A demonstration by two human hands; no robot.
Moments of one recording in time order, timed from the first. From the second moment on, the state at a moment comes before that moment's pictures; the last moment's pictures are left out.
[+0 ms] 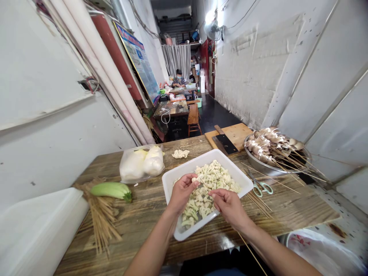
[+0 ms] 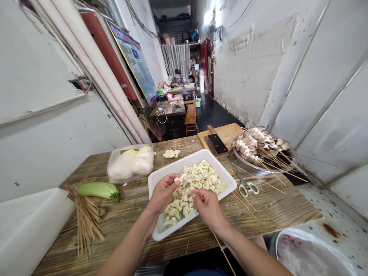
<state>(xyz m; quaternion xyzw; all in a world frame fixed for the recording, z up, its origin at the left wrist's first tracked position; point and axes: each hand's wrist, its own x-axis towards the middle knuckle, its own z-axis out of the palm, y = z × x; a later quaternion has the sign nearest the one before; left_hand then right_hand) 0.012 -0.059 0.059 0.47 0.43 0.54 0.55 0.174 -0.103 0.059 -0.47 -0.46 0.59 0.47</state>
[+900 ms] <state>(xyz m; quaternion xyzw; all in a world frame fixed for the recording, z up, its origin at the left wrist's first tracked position) 0.018 -0.061 0.058 0.48 0.41 0.52 0.57 0.157 -0.083 0.080 -0.45 -0.35 0.67 0.48</state>
